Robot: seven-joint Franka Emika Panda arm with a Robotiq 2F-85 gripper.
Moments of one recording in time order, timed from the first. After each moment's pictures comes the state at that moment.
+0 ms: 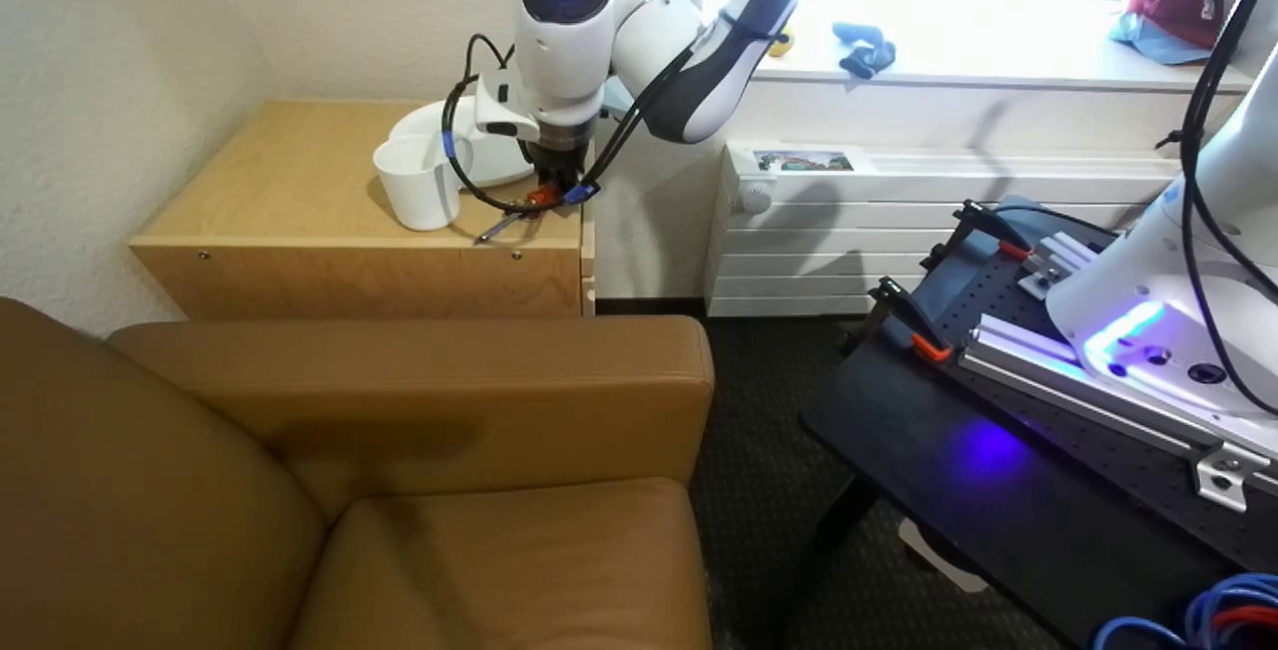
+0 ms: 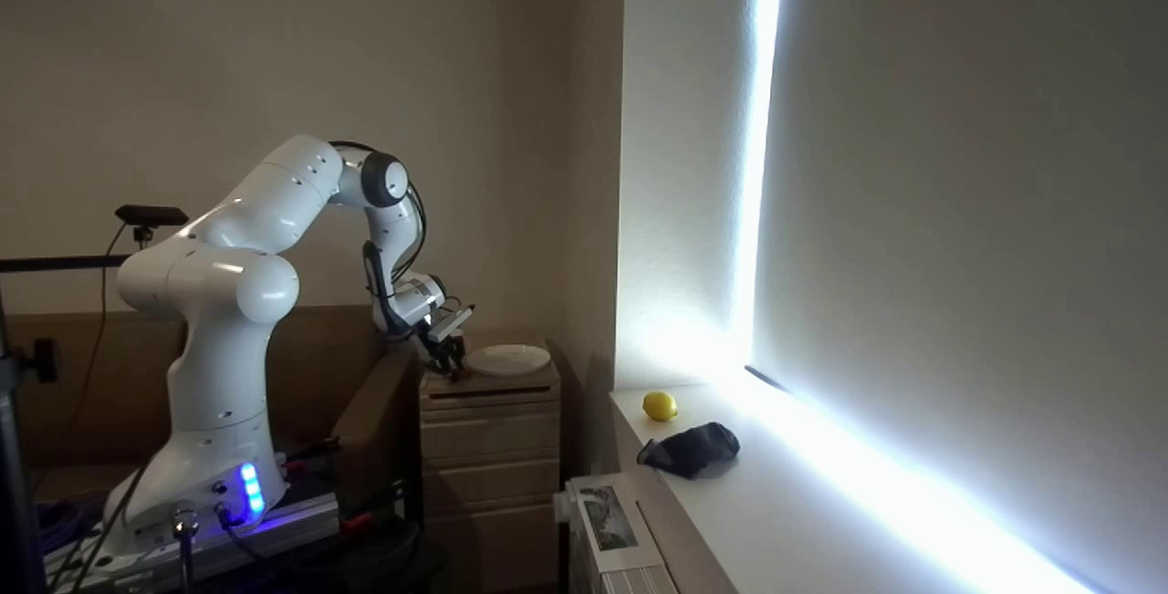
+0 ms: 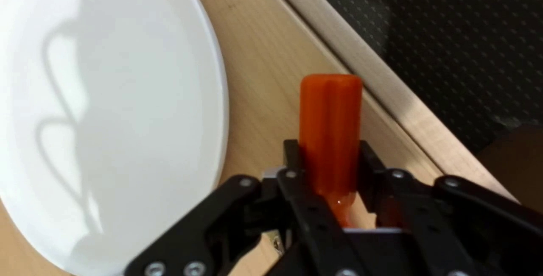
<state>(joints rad) 0.38 0.80 0.10 -1.79 -1.15 2.67 -0.25</state>
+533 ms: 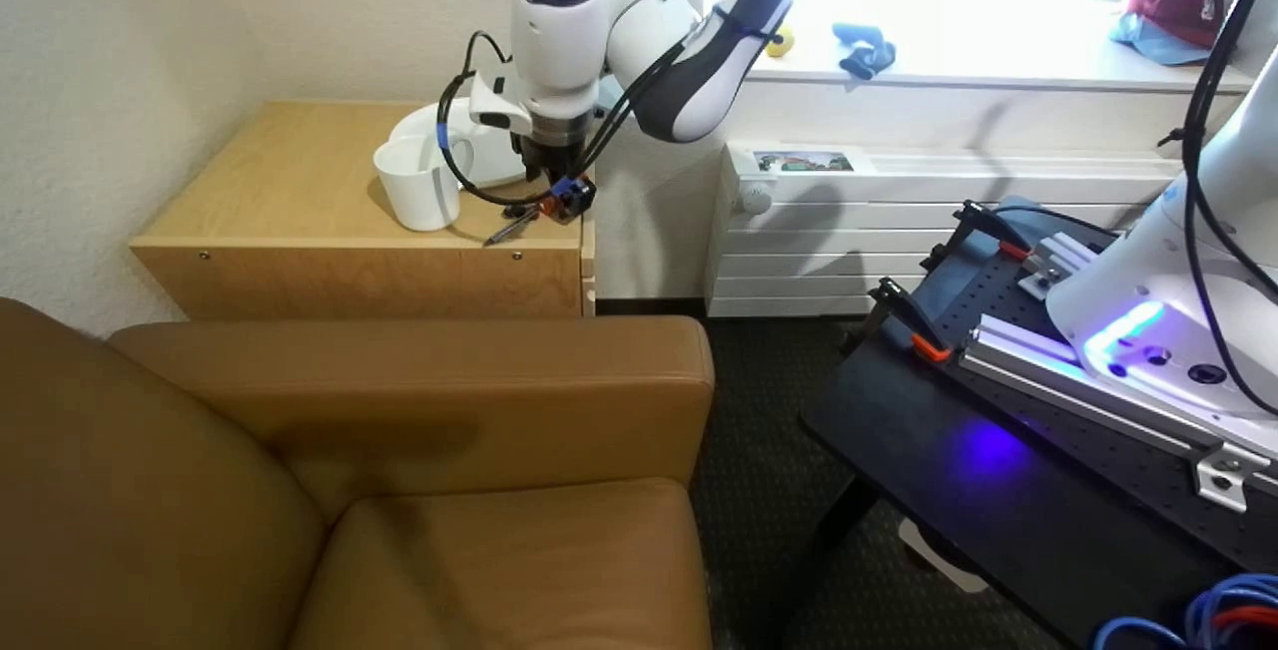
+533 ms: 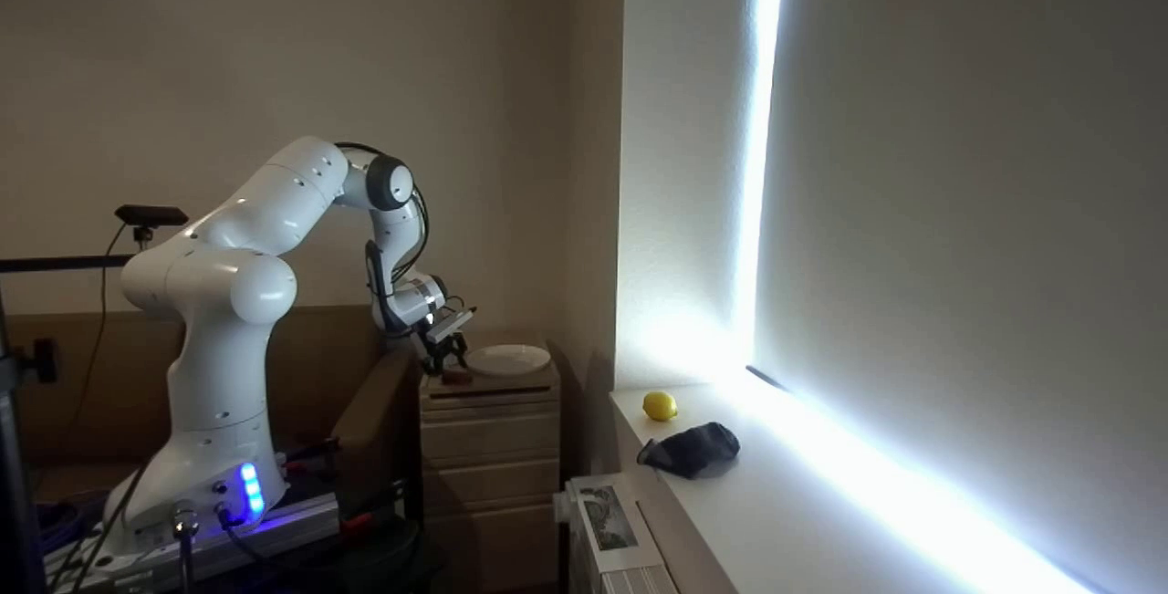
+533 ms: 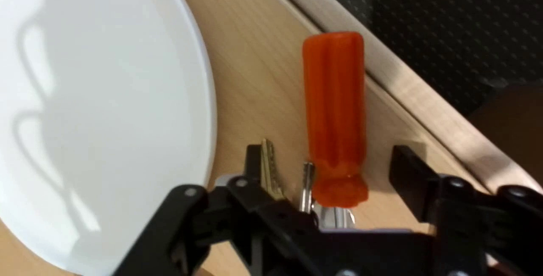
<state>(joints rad) 0.32 0.81 0.16 -1.78 -1.07 2.68 -0.27</state>
